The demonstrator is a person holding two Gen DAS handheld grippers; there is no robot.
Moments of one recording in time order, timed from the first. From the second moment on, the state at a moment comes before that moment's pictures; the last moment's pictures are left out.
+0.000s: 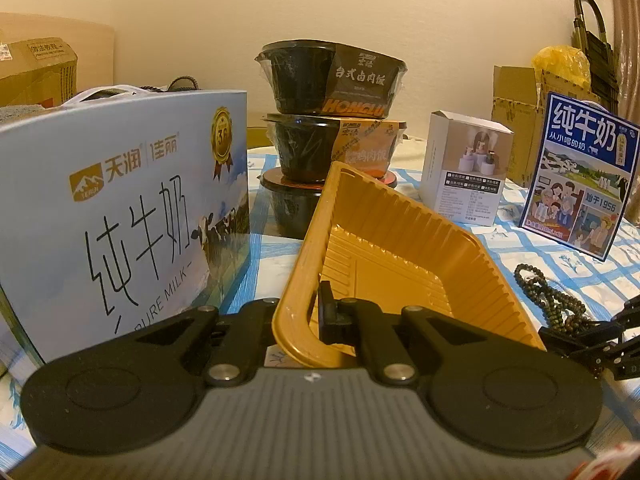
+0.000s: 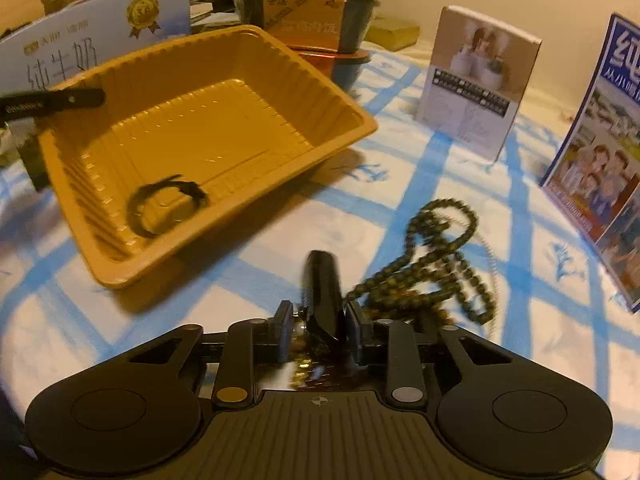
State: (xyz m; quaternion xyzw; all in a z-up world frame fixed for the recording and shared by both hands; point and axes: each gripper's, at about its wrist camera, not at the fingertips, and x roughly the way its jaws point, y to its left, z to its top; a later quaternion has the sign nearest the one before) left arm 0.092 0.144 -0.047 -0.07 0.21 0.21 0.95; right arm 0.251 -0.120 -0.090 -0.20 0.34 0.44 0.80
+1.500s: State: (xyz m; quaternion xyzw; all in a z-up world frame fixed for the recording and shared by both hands) left arm 0.093 0.142 -0.045 -0.07 0.20 0.20 0.95; right arm 0.217 -0.051 -0.047 0.06 0.34 0.50 0.79
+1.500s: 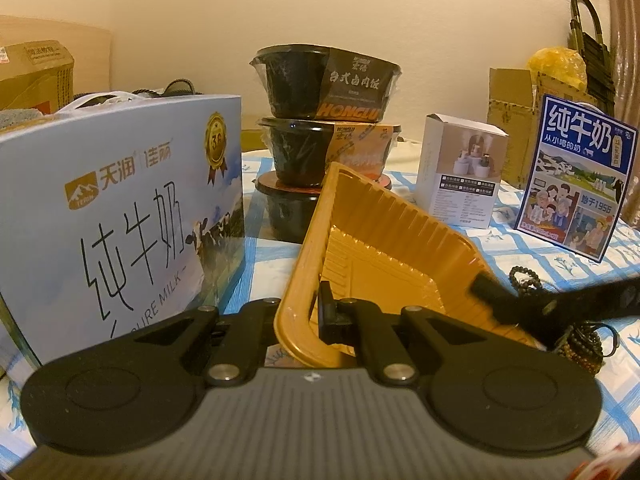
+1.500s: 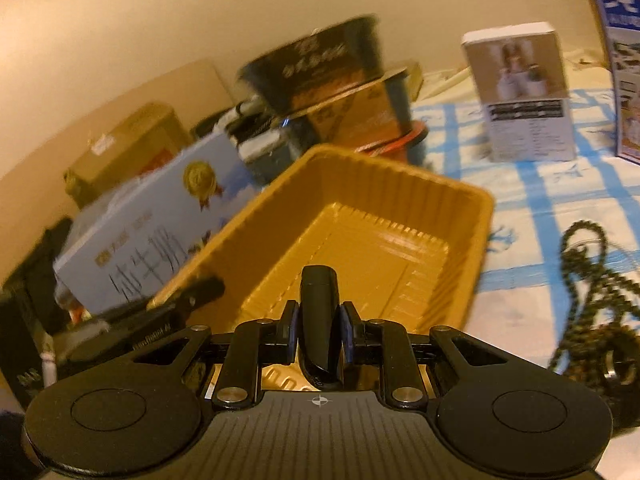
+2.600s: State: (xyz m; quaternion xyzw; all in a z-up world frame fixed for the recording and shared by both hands) left arm 0.097 0.144 -0.047 -0.06 0.22 0.21 0.95; right arm 0.227 -0.206 -0.069 0.12 0.34 0.23 0.90
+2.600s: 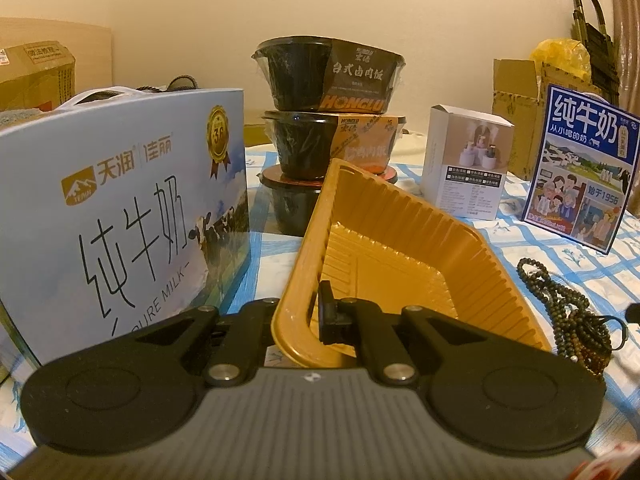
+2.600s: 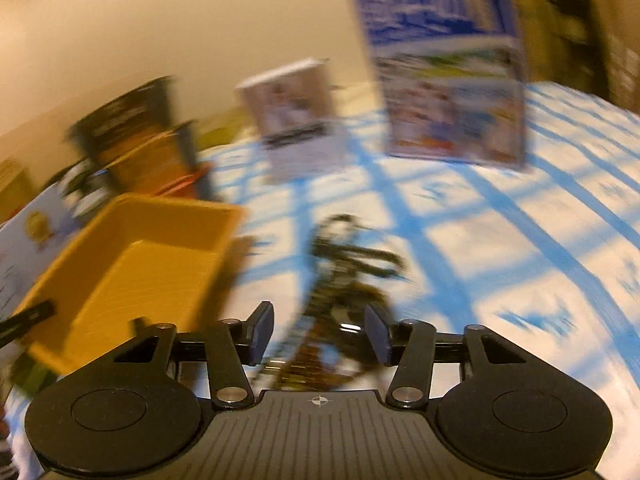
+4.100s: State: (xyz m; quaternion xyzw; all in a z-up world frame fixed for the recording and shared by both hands) left arm 0.095 0.143 -0.048 -0.06 0.22 0.21 0.95; right arm 0.213 -0.143 -0.105 -0.08 0.32 0.30 0.89
